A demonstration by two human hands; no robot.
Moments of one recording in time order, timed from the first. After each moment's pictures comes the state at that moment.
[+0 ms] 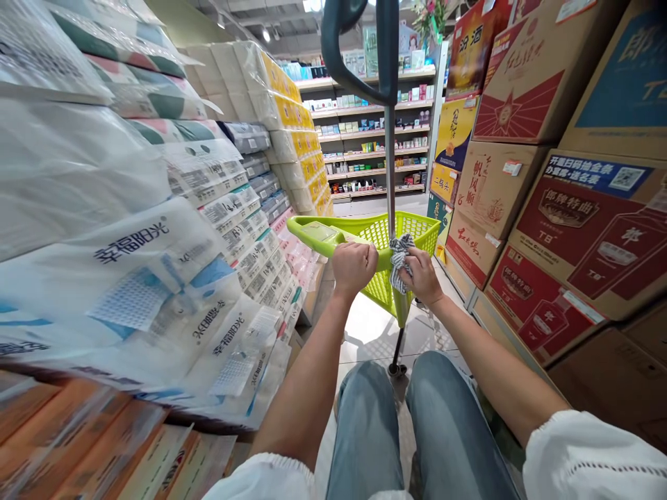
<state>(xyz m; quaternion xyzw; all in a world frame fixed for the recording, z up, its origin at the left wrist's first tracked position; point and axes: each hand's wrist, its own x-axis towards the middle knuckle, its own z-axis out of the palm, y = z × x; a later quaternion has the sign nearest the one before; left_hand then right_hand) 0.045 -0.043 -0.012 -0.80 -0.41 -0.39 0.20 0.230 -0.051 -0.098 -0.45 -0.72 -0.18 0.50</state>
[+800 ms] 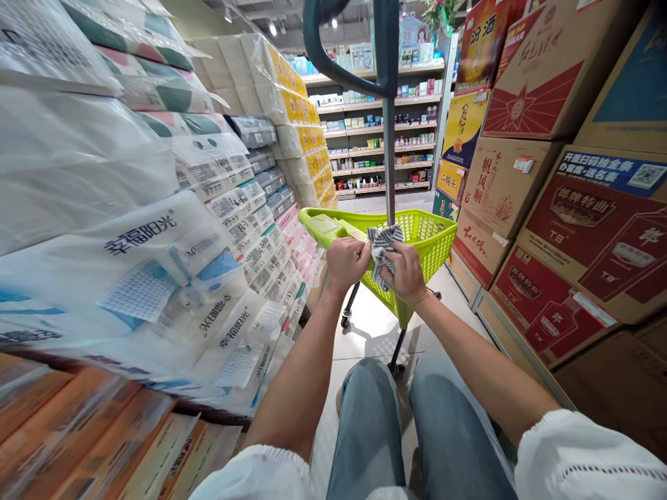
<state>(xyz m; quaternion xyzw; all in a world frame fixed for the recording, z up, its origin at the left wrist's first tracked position) 0.020 -0.031 -0.013 -0.80 -0.40 -0.40 0.17 0.182 -0.053 -0.087 -0.42 -0.71 -0.25 0.51</state>
